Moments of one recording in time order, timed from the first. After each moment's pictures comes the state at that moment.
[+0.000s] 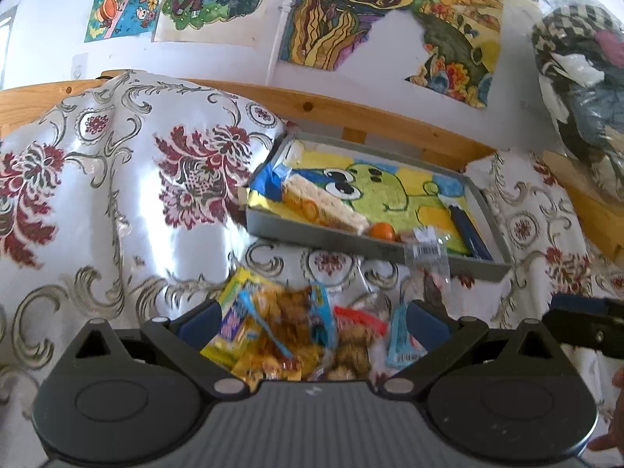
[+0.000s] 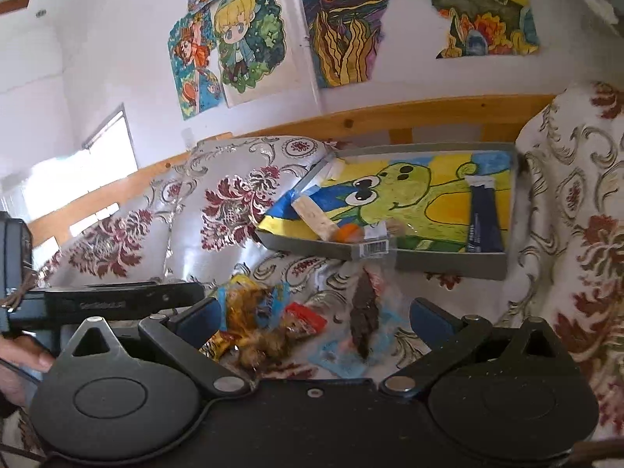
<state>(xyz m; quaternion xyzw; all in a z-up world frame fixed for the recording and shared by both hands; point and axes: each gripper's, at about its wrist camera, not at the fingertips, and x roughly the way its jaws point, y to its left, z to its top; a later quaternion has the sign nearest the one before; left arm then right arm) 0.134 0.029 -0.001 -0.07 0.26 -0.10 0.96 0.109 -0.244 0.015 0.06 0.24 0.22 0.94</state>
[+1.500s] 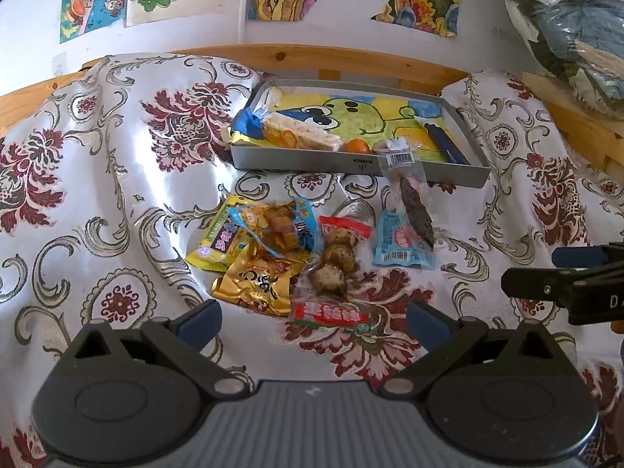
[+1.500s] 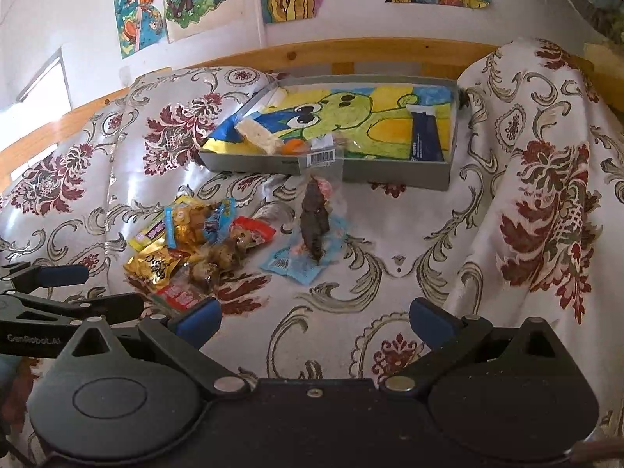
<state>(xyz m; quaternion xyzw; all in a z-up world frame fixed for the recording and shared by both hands) 0.090 0.009 -0.020 0.01 0.32 -0.11 0.94 0.078 -0.229 -0.011 0.02 0.33 0.11 0.94</state>
